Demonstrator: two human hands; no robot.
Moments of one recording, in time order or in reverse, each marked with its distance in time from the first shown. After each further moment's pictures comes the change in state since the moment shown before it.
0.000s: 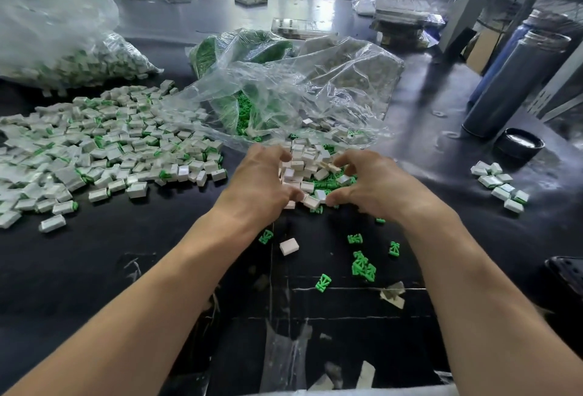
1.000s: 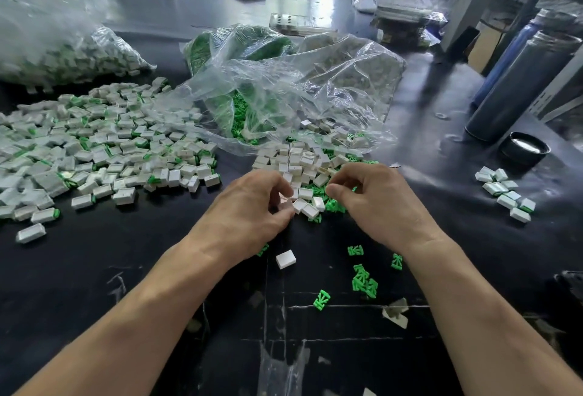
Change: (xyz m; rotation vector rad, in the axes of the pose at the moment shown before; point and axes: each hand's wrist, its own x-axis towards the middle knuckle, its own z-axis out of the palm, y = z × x) left_hand -0.015 -0.024 0.000 0.028 -0.048 0.141; right_hand -0.010 0.011 0.018 0.175 0.214 -0.133
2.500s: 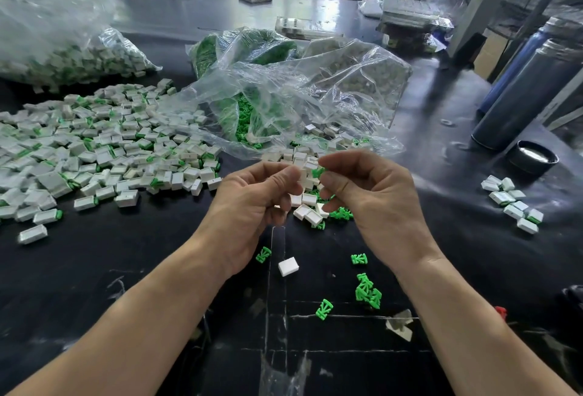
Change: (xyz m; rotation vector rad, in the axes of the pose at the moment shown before) left_hand 0.003 0.015 0.001 -1.272 0.023 -0.241; right_hand -0.006 -0.022 0.016 0.858 0.069 -0.103
